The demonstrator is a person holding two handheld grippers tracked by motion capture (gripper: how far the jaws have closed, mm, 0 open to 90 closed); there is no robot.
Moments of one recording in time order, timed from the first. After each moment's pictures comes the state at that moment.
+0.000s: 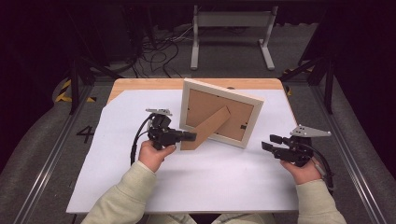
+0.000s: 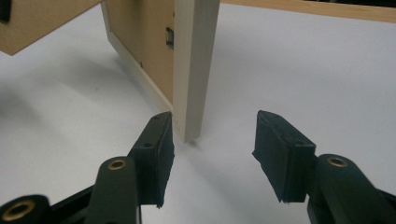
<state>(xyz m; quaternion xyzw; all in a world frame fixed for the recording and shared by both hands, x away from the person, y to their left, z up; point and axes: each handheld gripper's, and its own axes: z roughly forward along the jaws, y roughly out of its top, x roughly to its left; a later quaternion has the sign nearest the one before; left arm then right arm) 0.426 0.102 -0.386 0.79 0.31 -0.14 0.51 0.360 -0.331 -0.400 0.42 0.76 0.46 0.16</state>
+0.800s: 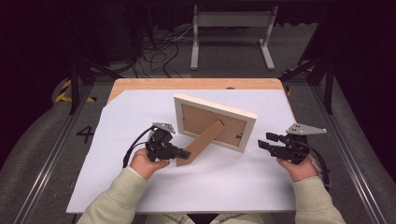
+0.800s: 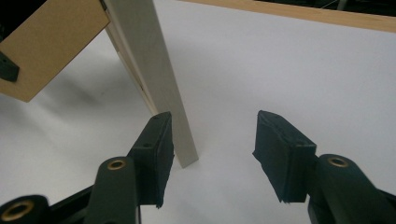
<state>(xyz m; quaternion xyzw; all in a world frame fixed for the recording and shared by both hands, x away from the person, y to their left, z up) 0.404 0.106 -0.407 0.87 0.26 -0.12 0.40 0.368 -0.321 -0.398 0.41 0.77 0.47 0.16</state>
